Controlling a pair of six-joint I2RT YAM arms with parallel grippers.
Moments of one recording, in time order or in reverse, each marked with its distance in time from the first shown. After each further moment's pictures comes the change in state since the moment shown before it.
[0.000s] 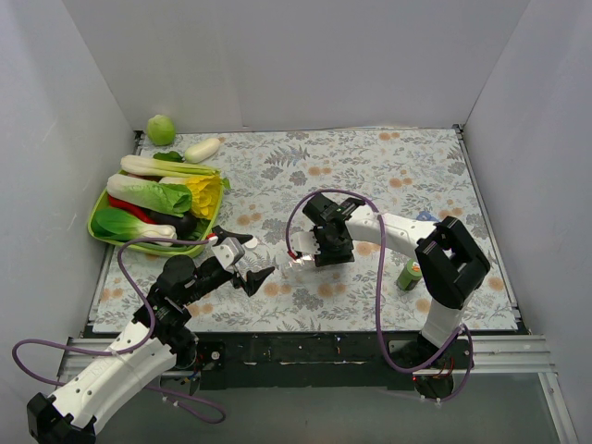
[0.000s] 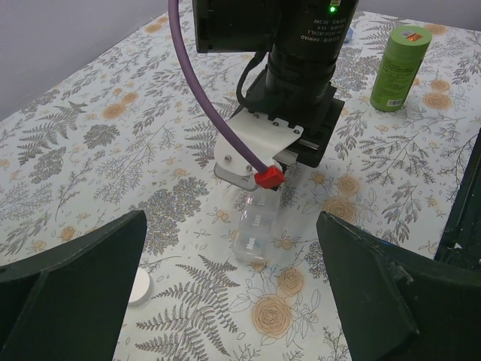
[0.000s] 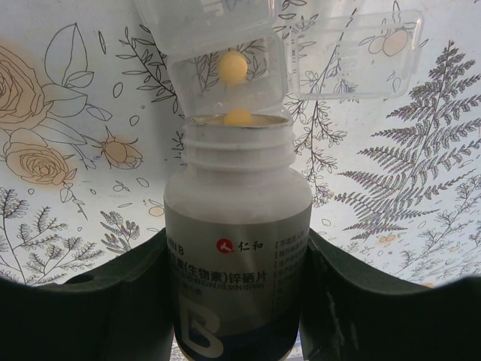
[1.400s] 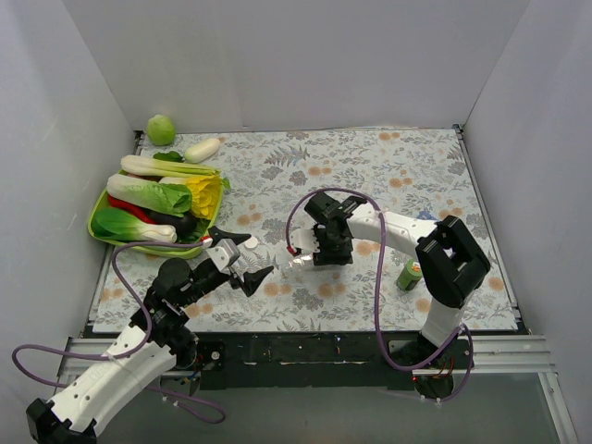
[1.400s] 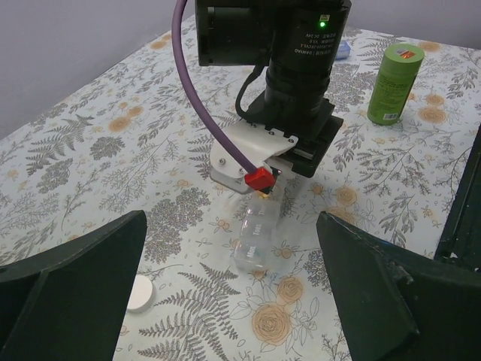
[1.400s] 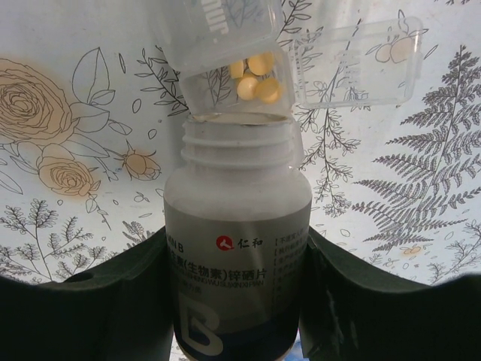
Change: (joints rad) left arm 0.000 -0.042 0.000 0.000 -0.006 -0.006; right arm -0.015 0.003 0.006 -0.006 -0.067 0.052
